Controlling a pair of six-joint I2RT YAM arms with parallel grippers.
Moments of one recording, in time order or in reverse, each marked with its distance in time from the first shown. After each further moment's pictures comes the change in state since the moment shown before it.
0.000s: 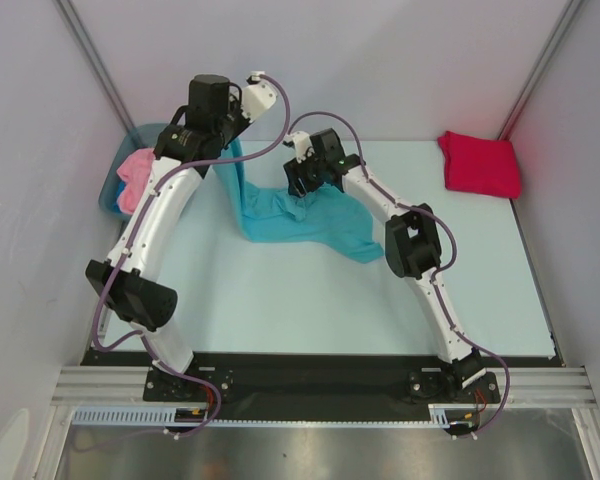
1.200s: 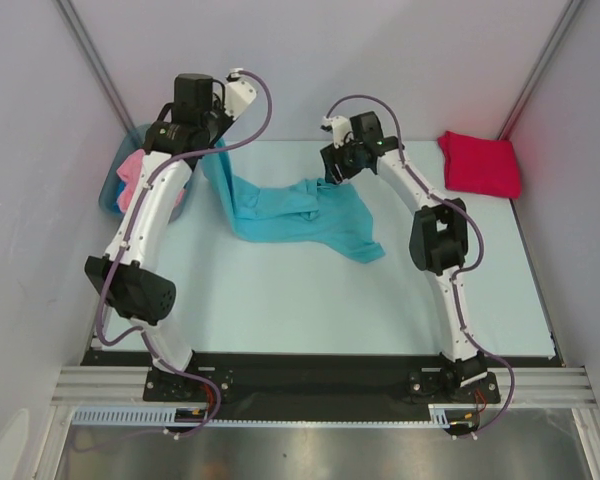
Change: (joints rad) left arm 0.102 0.040 0.019 -0.039 0.038 -0.067; right arm -0.158 -0.155 -0.075 -0.152 0.003 -0.065
